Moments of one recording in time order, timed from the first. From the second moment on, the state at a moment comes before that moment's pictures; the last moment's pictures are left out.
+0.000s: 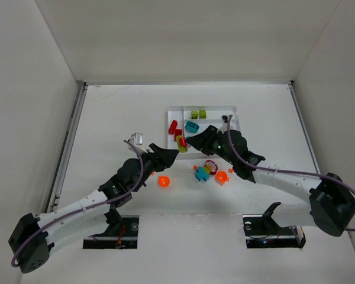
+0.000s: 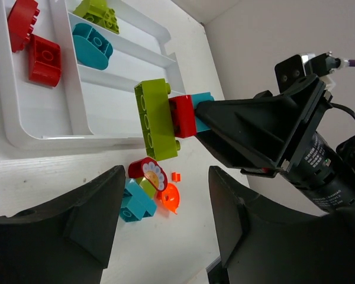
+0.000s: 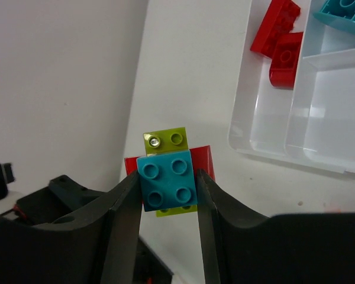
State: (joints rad) left arm -0.88 0.76 0.35 0.28 -0.31 -0.94; right arm 0.76 1.27 0.68 0.34 0.02 1.00
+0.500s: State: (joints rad) left arm -0.88 0.88 0.33 0.49 -0.33 -0.94; right arm 0.72 1.30 0.61 0.60 -0.11 1.25
